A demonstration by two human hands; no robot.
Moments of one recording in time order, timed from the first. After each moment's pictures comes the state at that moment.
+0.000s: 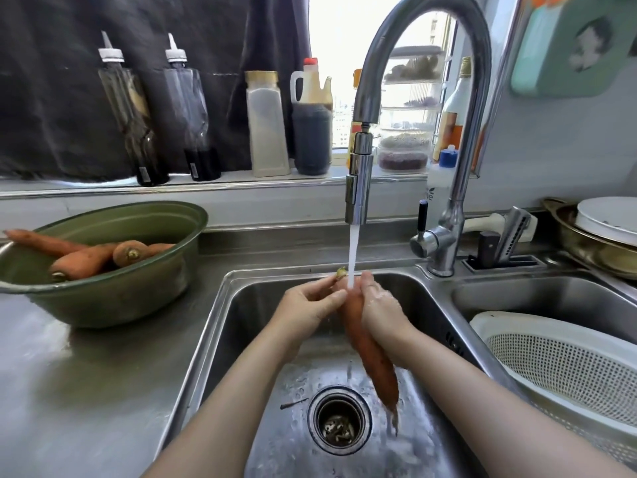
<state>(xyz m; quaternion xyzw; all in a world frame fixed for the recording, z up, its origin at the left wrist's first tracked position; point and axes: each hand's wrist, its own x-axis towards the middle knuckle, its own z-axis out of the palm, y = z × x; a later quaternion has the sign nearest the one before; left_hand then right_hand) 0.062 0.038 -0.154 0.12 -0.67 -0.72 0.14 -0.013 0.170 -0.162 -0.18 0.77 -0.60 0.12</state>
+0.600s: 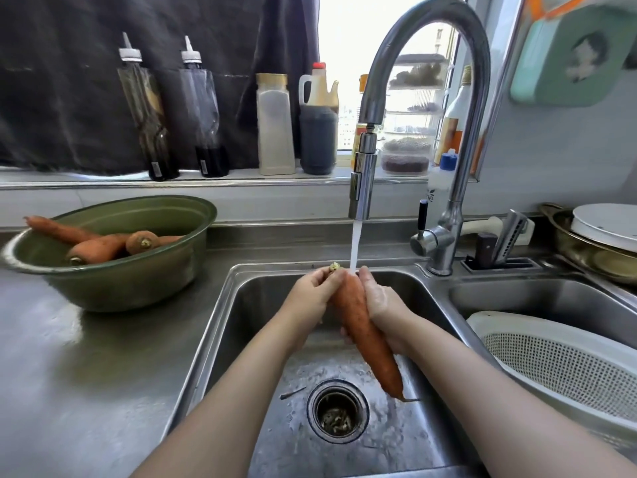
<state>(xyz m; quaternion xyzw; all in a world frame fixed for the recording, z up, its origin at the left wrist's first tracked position) 0.065 0.046 -0.146 0.10 -0.70 -0.69 0.15 0.002 0.177 -0.141 -0.13 0.68 -0.65 0.30</state>
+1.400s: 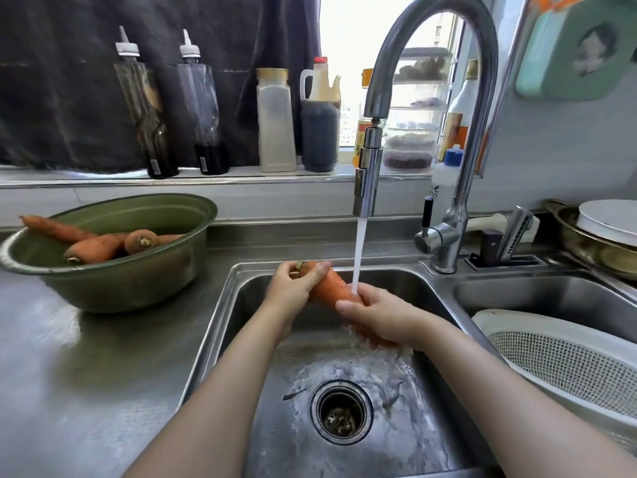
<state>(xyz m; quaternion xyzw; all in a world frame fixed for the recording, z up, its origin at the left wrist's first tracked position) 0.058 0.009 -0.154 0.21 -0.66 -0.69 0.19 -0.015 0.188 -0.148 -0.35 0.78 -0.44 0.27</state>
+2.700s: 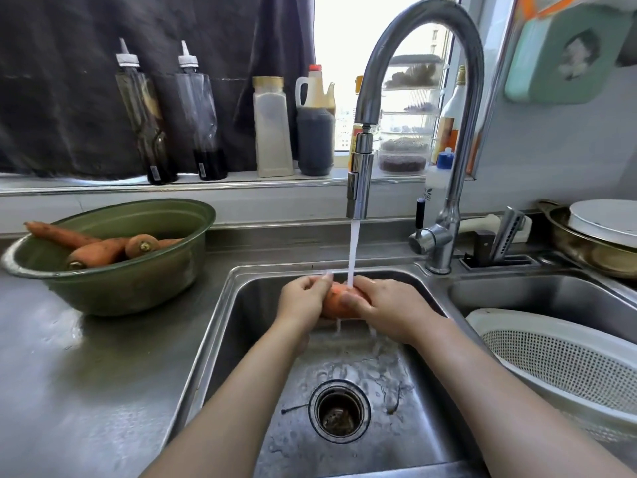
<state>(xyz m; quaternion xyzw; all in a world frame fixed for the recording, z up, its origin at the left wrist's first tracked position) 0.062 0.048 -0.152 0.24 -0.65 -0.69 0.20 -0.022 0.198 -0.138 -0.42 0.90 -0.13 -0.03</state>
